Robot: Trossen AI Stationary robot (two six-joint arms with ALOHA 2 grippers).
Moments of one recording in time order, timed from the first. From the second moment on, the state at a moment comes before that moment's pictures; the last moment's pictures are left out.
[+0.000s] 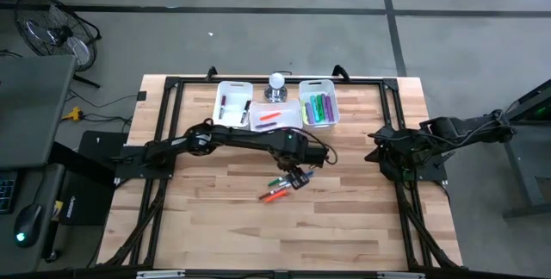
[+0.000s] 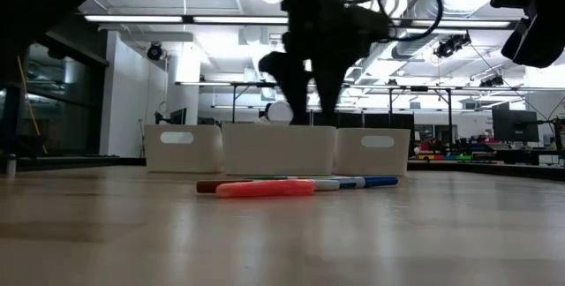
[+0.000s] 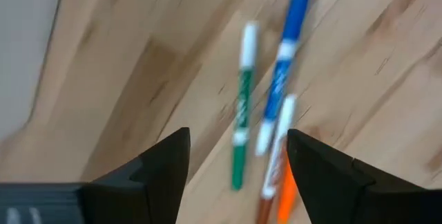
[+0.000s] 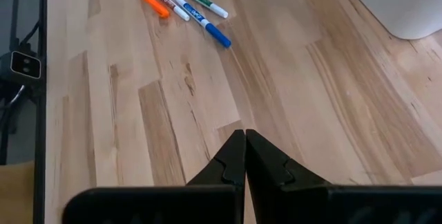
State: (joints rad) left arm -0.08 2.39 2.34 -1.41 -0.05 -0.64; right arm 0.23 0.49 0.62 -0.96 0.08 0.62
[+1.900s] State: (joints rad) left arm -0.05 2.49 2.34 -1.35 -0.09 -0.54; right arm 0.23 0.49 0.62 -0.96 0.07 0.65
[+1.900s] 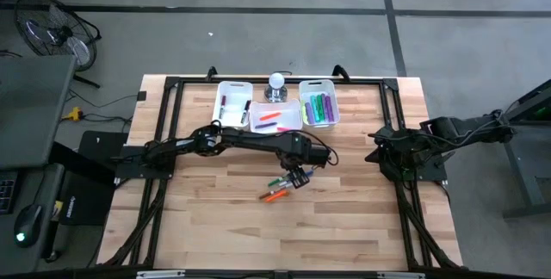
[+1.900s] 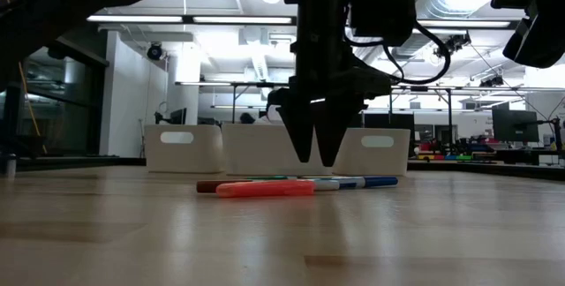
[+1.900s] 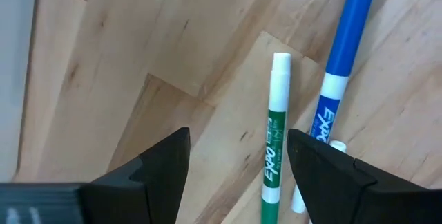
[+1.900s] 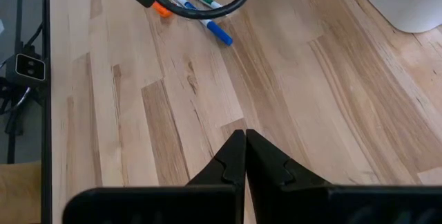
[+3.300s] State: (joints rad) left arm -0.05 2.55 2.34 -1.34 -0.01 -0.53; right arm 0.23 0.49 0.62 -0.97 0.08 0.65
